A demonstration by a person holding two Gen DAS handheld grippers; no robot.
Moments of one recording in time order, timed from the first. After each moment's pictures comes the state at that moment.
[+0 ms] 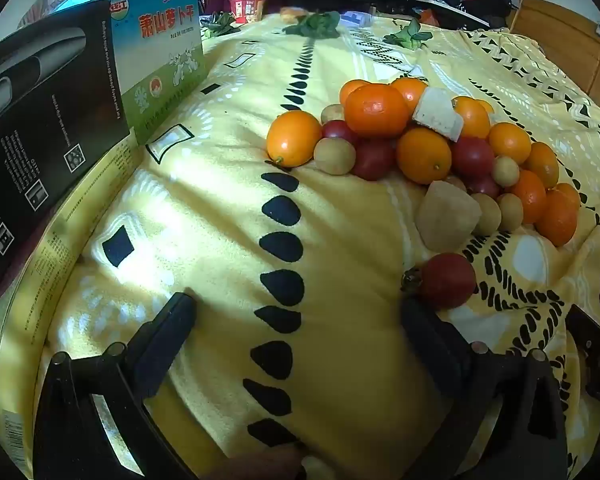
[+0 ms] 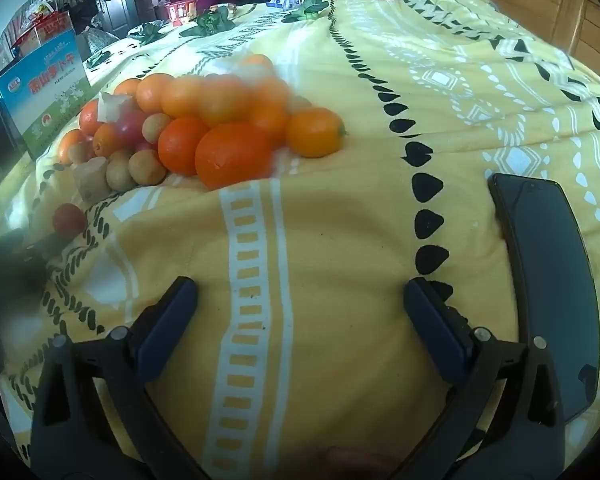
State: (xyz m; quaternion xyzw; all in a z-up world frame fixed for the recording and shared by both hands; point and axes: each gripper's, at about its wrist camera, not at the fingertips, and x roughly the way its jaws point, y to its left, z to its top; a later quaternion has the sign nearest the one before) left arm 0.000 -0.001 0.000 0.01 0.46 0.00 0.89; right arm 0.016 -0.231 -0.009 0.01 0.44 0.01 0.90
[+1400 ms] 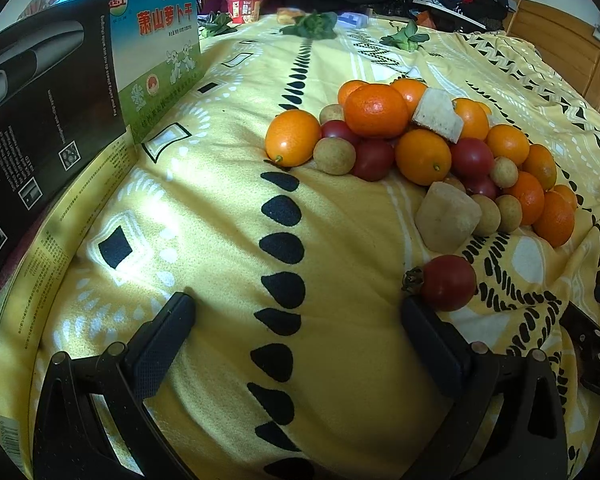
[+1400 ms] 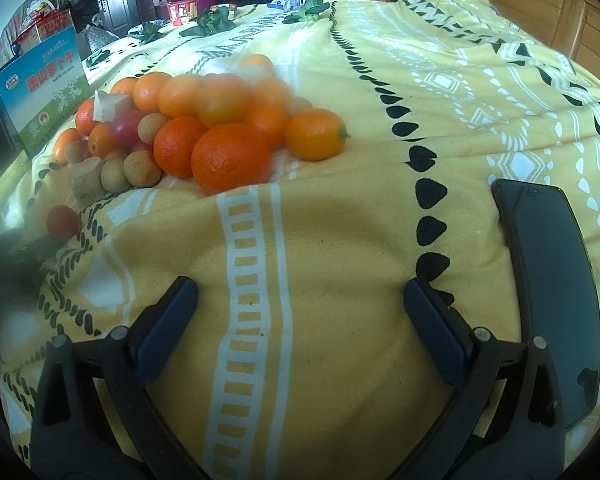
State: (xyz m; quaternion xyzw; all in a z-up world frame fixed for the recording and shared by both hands) left arm -0.002 0.000 -0.002 -0.01 0.45 -0.01 0.89; right arm 0.021 -0.231 -0.013 0.01 0.44 0.02 0.90
